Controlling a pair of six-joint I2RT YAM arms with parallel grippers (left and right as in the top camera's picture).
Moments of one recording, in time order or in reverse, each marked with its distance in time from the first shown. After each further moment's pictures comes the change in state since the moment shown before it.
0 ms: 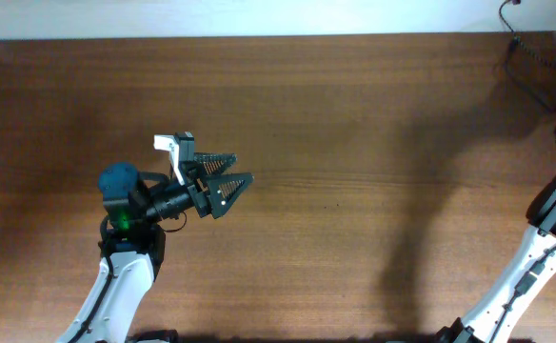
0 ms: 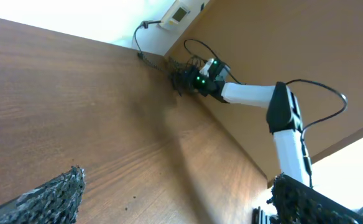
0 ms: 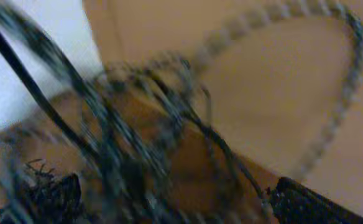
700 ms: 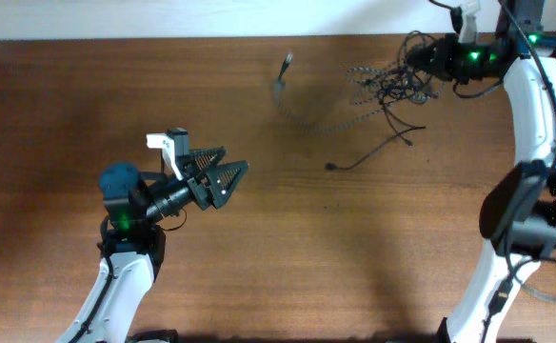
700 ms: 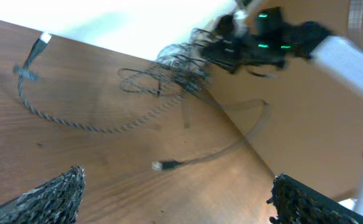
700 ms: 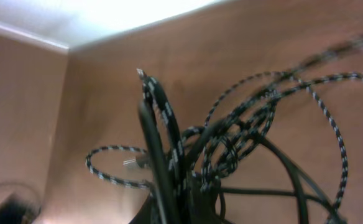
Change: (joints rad) left arm 0.000 -0.002 -0.002 -0.020 -0.159 0.008; right arm 0.462 -0.496 0.051 -1.338 -1.116 -0.049
